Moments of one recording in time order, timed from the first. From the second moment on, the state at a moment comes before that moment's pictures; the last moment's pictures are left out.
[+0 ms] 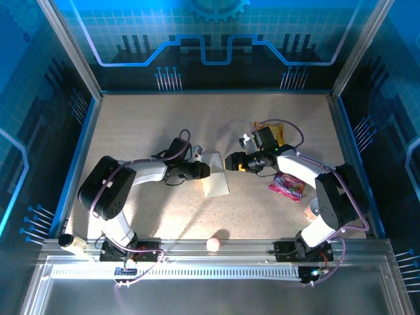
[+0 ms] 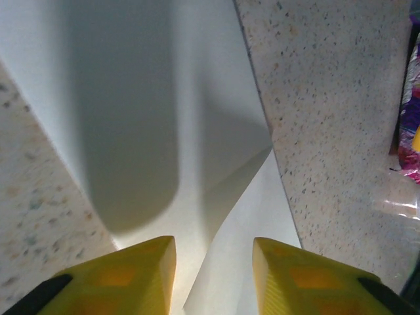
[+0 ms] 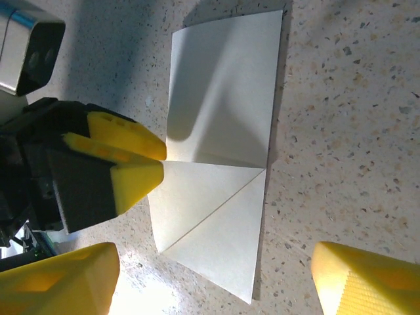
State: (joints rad) left arm -0.45 1.74 0.83 -0.03 0.50 -0.58; right arm 0.41 1.59 0.93 -0.33 -0.55 0.43
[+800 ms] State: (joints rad) left arm -0.45 1.48 0.65 0.06 0.51 -0.64; right arm 0.42 1.77 0.94 -0.07 -0.76 0.62
